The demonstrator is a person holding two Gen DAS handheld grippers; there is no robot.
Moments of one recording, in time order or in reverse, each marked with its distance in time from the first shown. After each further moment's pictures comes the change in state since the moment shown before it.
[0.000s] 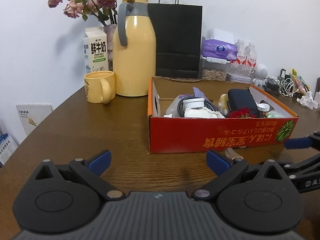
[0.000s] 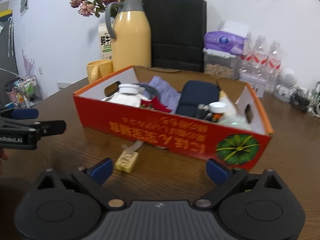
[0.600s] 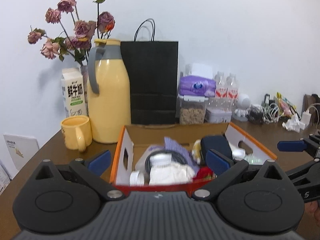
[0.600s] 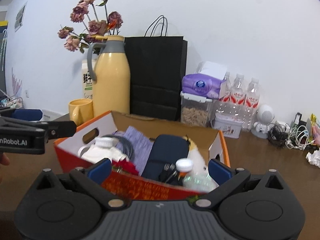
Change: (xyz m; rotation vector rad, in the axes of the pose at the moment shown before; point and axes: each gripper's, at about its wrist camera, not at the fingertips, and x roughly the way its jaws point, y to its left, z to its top) left arm -0.005 -0.046 0.058 0.046 -0.162 -0.067; right arm -0.031 -0.023 0.045 -0.021 -0.196 -0.116
